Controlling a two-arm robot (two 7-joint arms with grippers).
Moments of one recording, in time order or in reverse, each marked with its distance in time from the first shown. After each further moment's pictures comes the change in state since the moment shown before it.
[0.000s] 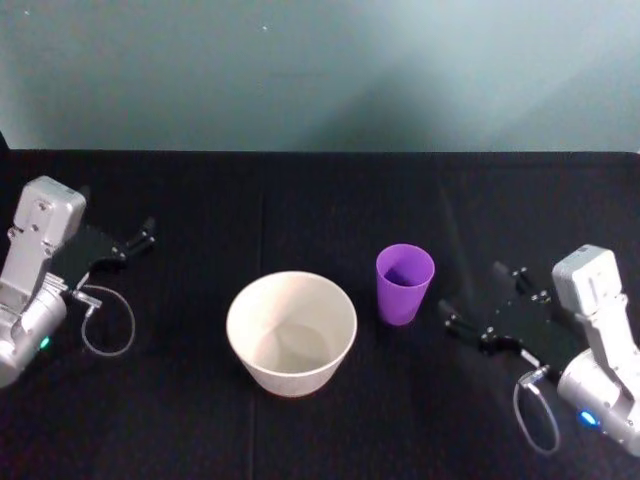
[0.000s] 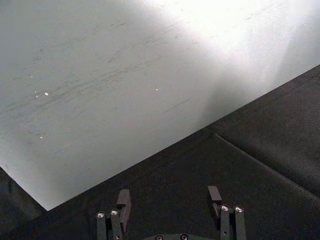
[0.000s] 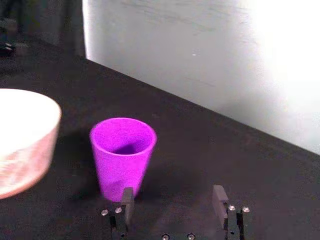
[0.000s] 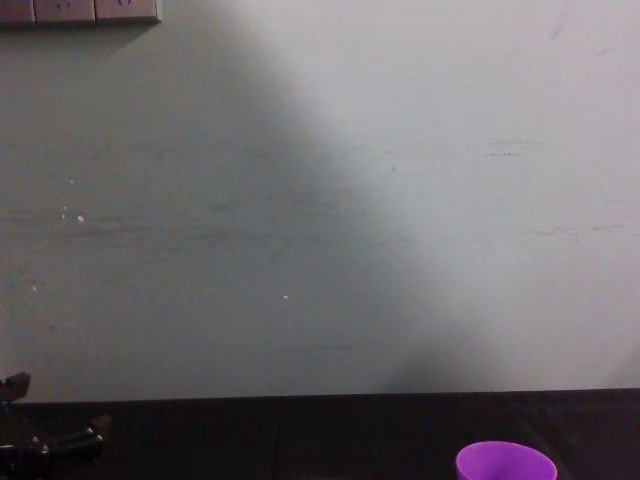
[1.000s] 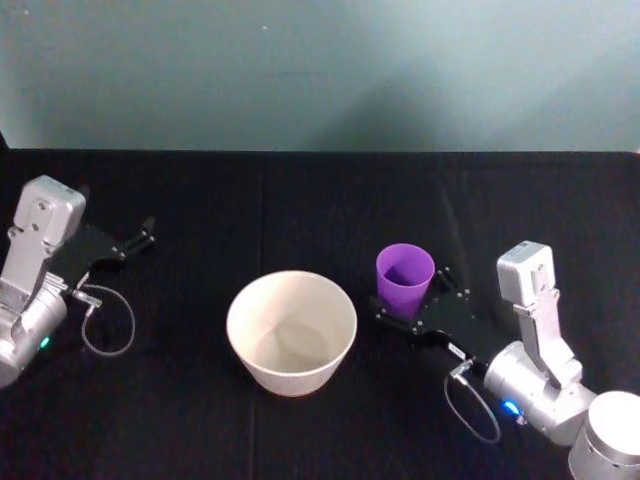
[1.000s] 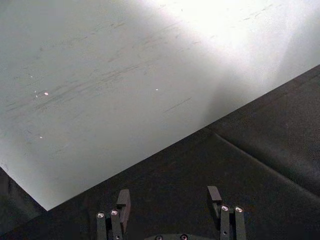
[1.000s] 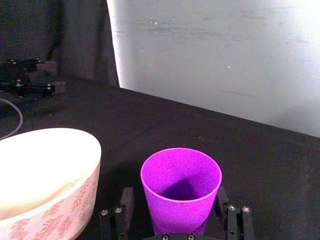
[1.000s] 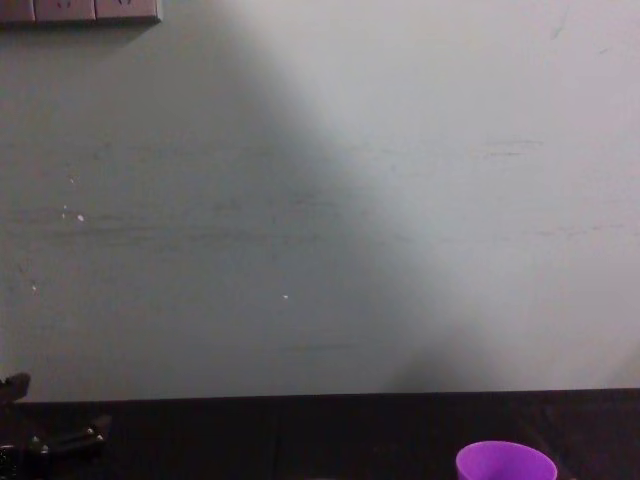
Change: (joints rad) left arm 0.000 0.000 0.000 0.000 0.000 0.000 0.000; right arm 0.107 -0.221 -0.020 0.207 0.028 -0.085 0.168
